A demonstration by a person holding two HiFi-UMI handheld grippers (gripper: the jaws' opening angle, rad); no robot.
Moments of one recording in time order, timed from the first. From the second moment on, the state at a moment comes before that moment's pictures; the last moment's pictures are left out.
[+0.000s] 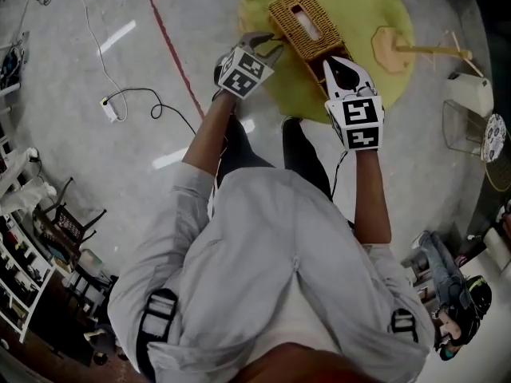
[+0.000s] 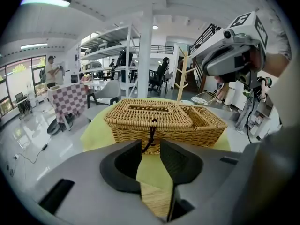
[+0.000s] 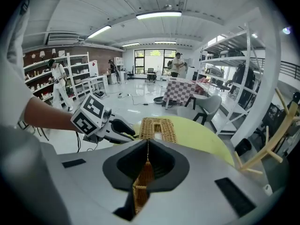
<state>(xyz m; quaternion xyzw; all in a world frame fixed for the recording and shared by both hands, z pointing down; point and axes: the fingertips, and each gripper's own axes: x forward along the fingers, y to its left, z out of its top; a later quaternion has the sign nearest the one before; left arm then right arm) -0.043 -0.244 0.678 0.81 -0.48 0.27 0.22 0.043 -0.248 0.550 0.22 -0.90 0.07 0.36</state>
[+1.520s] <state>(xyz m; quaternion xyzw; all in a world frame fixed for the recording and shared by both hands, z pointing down) 0.008 -0.324 0.540 0.87 -0.43 0.19 0.15 0.121 -0.288 0.481 0.38 -0.87 0.10 0.29</state>
